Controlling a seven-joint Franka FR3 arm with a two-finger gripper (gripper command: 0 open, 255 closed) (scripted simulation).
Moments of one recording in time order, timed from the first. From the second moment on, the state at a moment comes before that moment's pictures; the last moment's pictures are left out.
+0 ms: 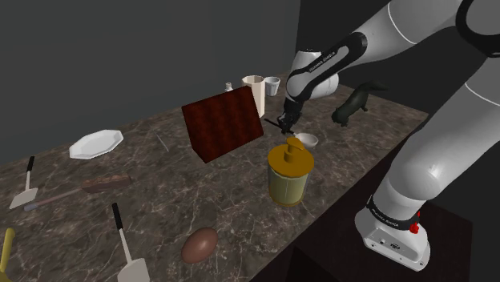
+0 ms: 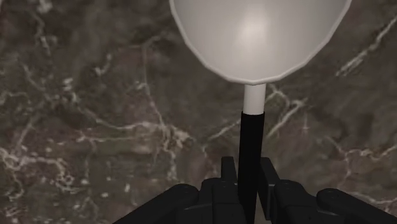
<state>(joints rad) -0.06 -0.18 -0.12 -2.58 0.13 2.50 -0.10</state>
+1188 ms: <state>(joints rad) -0.08 -0.33 -0.10 -2.46 0.08 2.24 -0.05</state>
